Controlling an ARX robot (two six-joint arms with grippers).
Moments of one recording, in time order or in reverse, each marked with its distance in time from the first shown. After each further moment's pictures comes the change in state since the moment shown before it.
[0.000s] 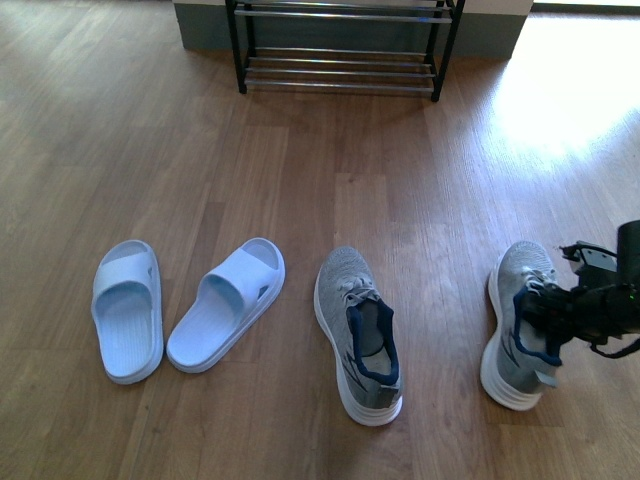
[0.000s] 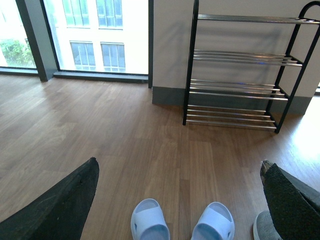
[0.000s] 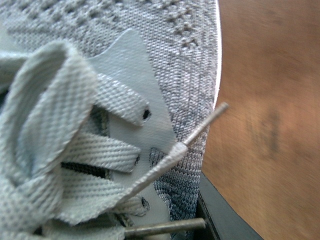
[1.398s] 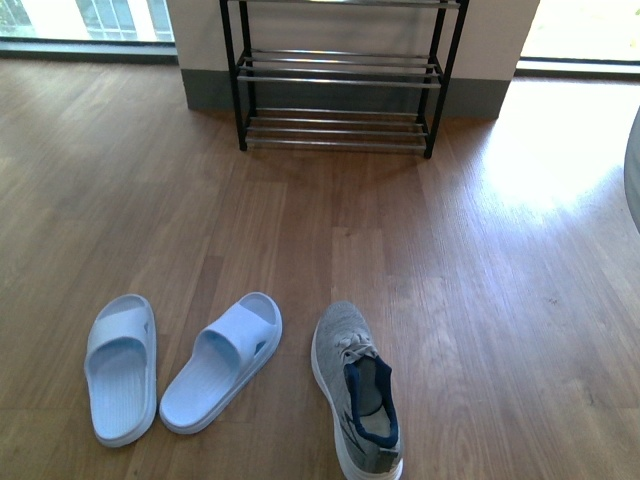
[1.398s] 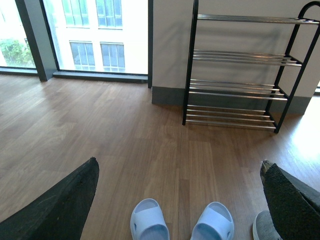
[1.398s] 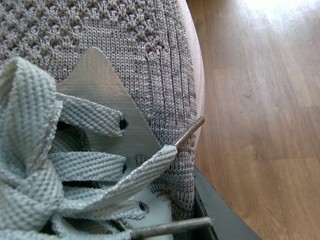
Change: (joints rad) left arm 0.000 0.000 0.000 0.000 0.000 0.000; right arm 0.173 -2.016 -1.106 -0.300 -0.070 0.143
